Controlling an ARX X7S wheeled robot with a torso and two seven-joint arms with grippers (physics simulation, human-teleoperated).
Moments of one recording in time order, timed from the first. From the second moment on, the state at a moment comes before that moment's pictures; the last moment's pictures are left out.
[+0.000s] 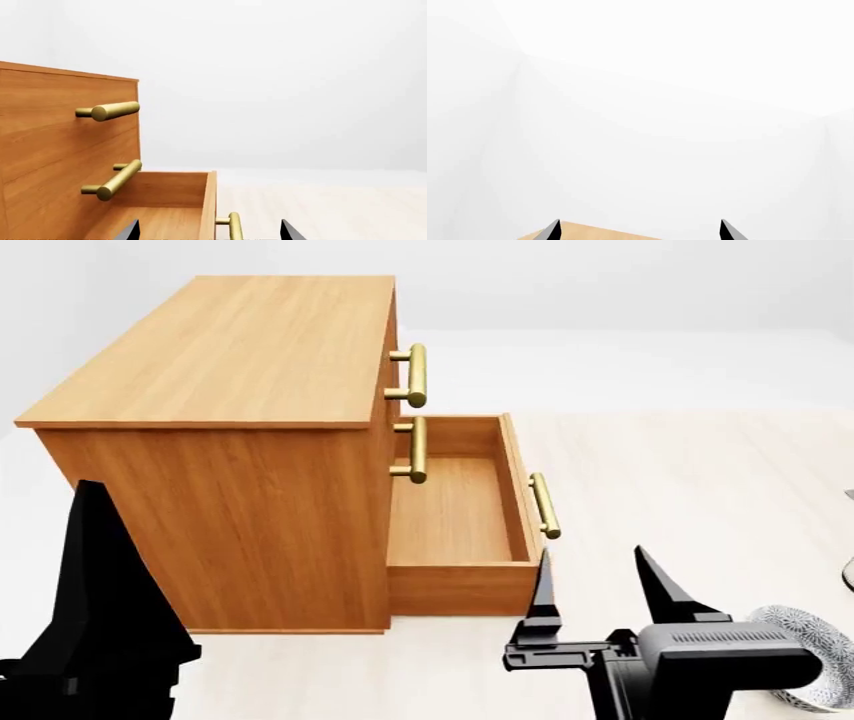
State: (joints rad) left arm 0.18 -0.84 0.24 1.01 -0.43 0.24 -0.81; right arm -0.08 0.28 -0.21 -0.67 0.21 0.30 0.32
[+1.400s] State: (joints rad) left arm 0.16 -0.86 0.28 1.00 -0.41 0.25 -0.84; right arm 0.03 0.40 0.07 -0.94 0.38 1.00 0.54
